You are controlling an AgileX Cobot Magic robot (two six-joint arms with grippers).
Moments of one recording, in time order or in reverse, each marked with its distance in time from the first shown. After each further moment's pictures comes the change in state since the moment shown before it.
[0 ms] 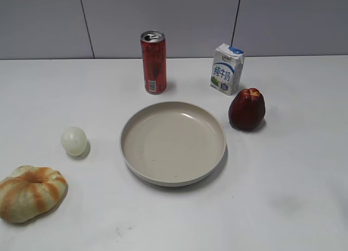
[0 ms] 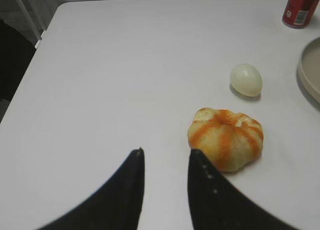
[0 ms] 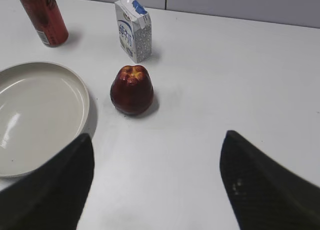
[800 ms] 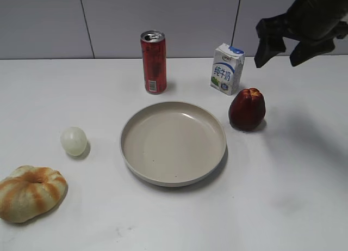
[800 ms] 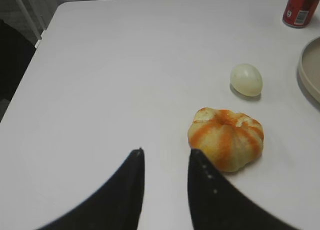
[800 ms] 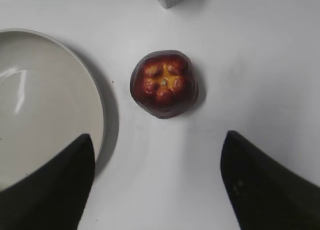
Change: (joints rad) left arm 0.000 0.000 0.000 0.000 0.000 0.000; right arm 0.000 0.909 -0.730 0.163 0.384 -0.028
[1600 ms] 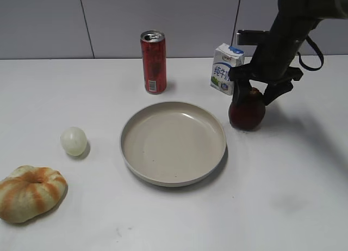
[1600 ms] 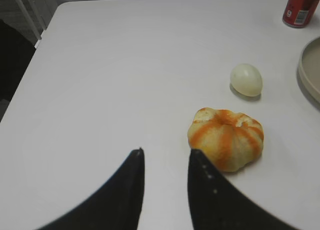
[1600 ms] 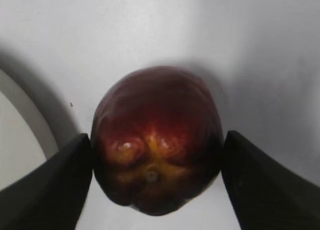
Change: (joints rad) left arm 0.000 0.000 0.000 0.000 0.000 0.000; right arm 0.000 0.385 -0.184 0.011 0.038 -0.006
